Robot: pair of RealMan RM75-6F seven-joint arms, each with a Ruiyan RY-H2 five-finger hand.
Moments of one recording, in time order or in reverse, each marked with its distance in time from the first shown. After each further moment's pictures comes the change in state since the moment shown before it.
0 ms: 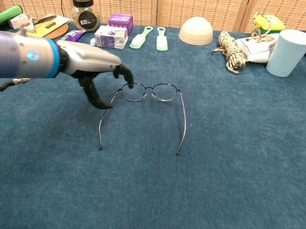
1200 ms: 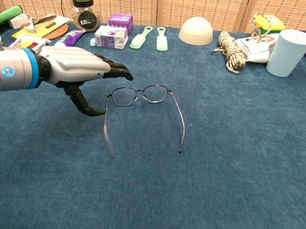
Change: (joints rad) left arm 0.118 -0.015 0.021 0.009 0.235 0.069 0.013; right arm -0.024 0.006 0.000 0.002 -0.005 0.042 0.012
